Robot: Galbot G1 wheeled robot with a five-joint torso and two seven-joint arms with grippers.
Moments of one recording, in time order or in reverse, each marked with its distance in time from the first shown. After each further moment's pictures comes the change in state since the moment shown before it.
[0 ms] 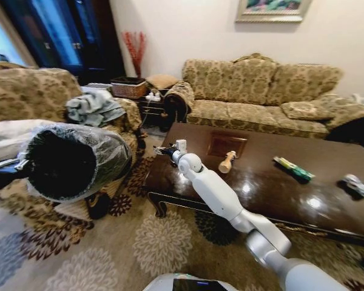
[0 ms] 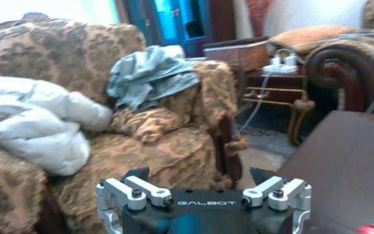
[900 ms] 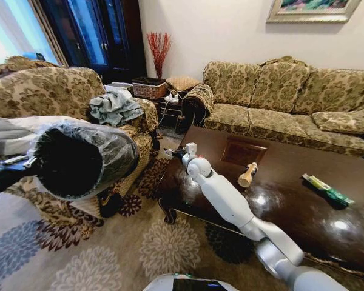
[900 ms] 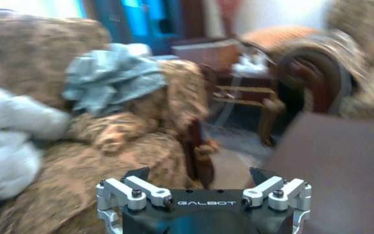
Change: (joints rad) left arm -0.016 -0.003 0.034 -0.011 0.003 -0.014 0.021; right arm -0.039 -0.035 0.018 0.101 0.092 -0.029 0.267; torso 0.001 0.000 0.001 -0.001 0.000
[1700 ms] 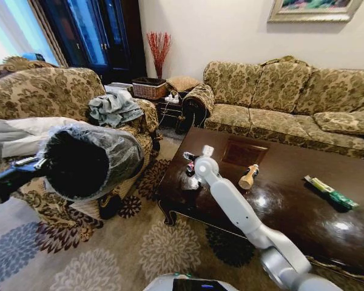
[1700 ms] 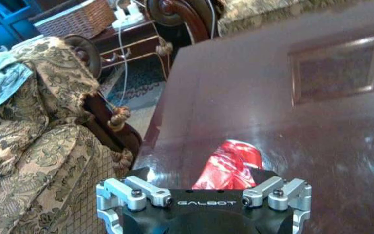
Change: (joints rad) left arm -0.024 0.002 0.056 -0.015 0.023 0.005 -0.009; right arm -0.083 -0.046 0.136 0.060 0.416 0.020 0.466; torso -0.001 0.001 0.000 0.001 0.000
